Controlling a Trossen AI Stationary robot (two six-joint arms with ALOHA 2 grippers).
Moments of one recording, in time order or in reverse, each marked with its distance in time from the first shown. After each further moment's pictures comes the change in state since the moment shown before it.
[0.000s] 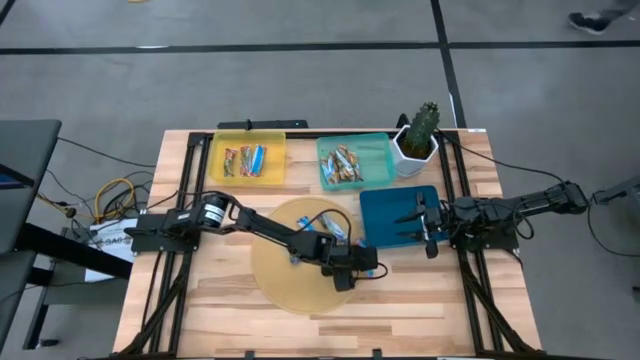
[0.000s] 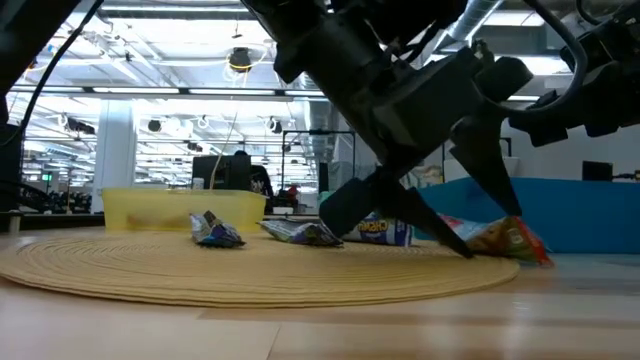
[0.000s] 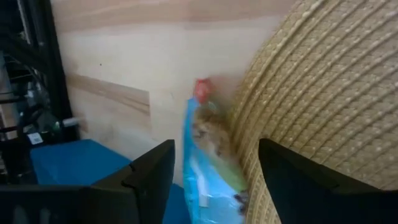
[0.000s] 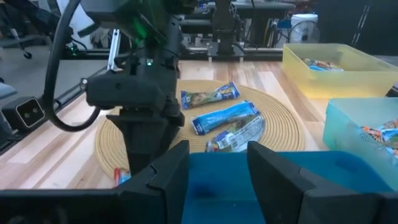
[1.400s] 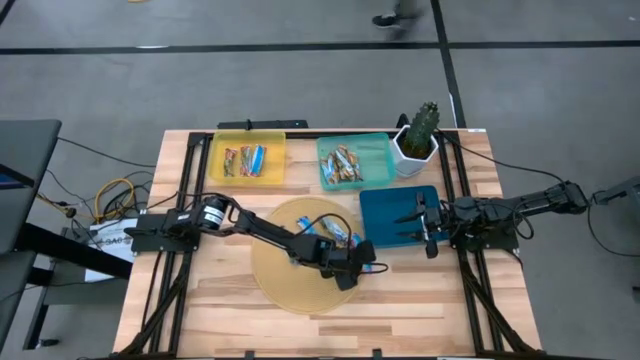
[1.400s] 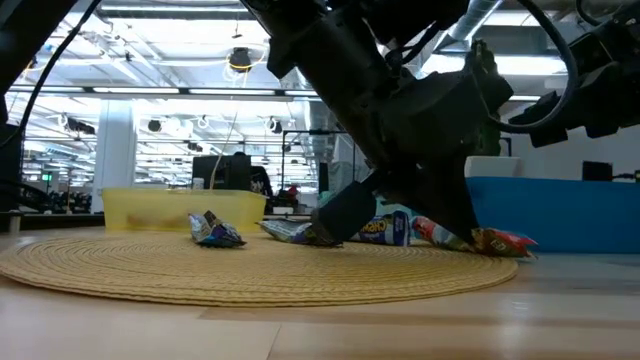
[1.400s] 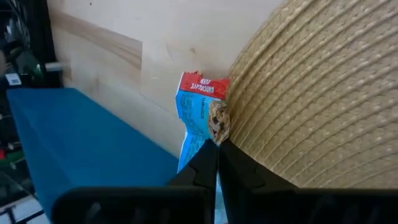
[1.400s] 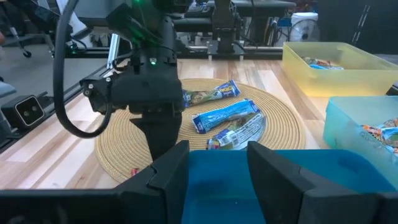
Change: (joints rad) left arm -0.024 -0.001 -0.001 -0.037 -0.156 -0.176; right arm 0.000 0.000 0.000 -0.004 0.000 0.000
